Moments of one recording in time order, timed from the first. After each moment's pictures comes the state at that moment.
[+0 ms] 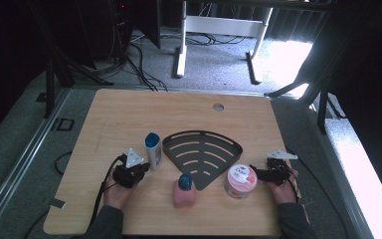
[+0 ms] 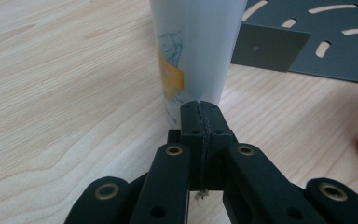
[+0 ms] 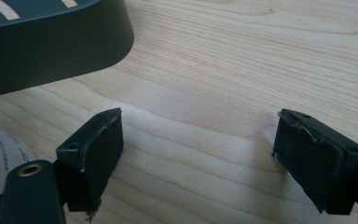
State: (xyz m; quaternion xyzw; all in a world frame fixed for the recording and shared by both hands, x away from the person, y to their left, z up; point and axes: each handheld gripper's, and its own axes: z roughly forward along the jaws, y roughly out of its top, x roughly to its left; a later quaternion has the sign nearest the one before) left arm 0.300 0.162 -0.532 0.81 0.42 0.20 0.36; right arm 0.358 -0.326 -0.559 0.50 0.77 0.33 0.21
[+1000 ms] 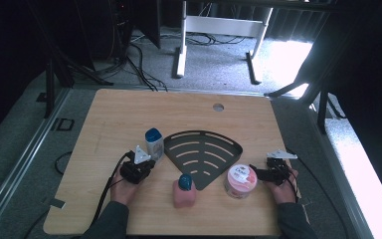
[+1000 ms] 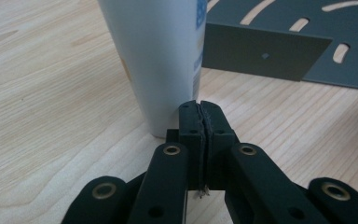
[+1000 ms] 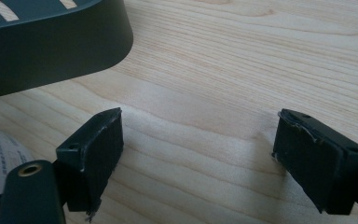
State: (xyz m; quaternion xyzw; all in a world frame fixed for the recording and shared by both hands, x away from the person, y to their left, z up) left arm 0.316 0.147 -0.540 0.82 0.41 0.20 0.35; right arm 0.359 -0.326 -0.559 0.50 0.77 0.33 0.22
